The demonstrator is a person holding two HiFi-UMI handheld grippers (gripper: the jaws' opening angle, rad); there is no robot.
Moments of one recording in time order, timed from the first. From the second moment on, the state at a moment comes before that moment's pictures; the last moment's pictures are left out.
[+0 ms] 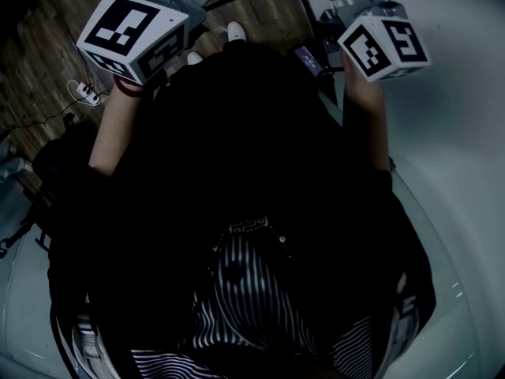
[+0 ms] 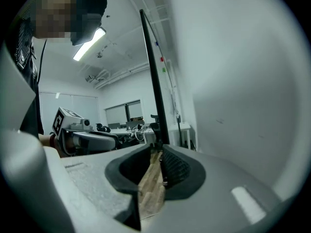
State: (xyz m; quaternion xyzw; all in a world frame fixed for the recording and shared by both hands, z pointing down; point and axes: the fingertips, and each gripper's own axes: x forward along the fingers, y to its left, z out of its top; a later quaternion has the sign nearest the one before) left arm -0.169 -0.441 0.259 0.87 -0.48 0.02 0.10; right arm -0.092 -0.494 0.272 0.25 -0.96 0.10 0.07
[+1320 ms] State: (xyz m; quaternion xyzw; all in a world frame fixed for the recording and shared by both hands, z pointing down) left arm -0.233 -0.437 0.284 0.77 -0.62 0.00 0.16; right arm -0.172 -0.580 0.287 0.20 -0.97 0.05 0.10
